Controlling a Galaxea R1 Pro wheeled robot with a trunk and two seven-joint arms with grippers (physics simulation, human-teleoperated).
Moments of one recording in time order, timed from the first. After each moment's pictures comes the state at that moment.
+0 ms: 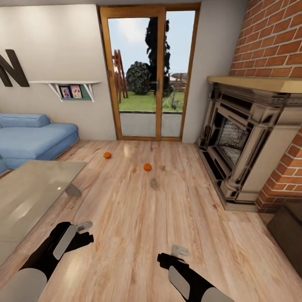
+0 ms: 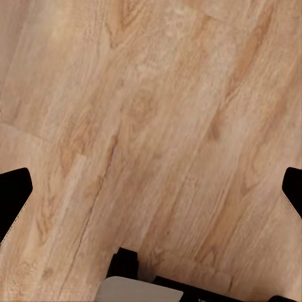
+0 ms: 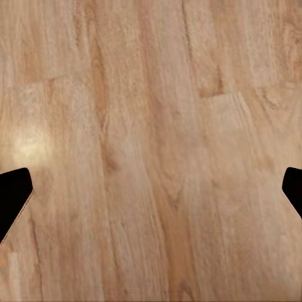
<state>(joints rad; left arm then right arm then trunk) -0.58 0.19 -0.06 -0.84 0.60 0.91 0.36 -0.57 0.16 0.60 -0.39 -0.84 0.08 -0.34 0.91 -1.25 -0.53</state>
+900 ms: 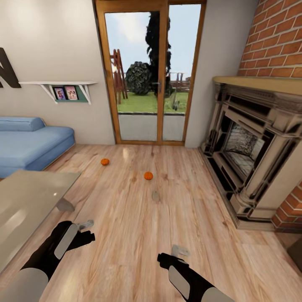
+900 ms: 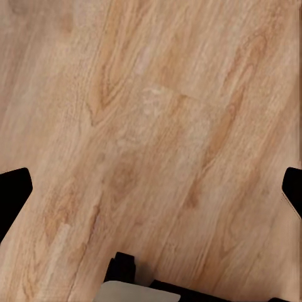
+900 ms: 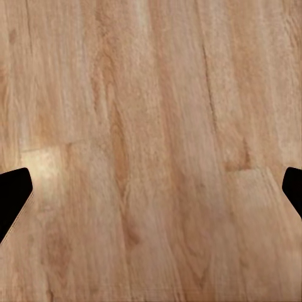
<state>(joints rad) -0.58 0.18 -0.06 -0.86 0.60 0.91 0.37 -0.57 0.16 0.60 -0.39 -0.84 0.08 -0.35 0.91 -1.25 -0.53</state>
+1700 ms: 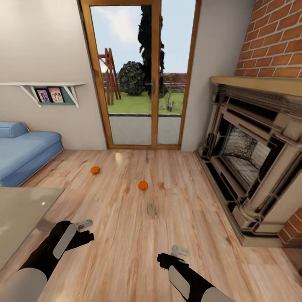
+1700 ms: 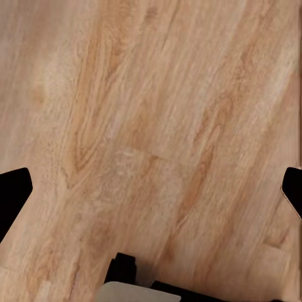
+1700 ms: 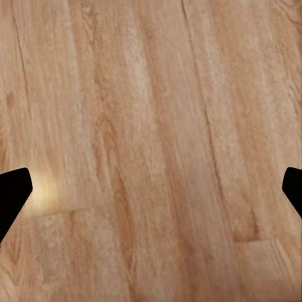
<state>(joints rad) -0.58 0.19 -0.06 -0.86 0.60 0.91 0.36 -0.57 0.17 0.60 -0.39 -0.84 0.08 -0.35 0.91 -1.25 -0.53</state>
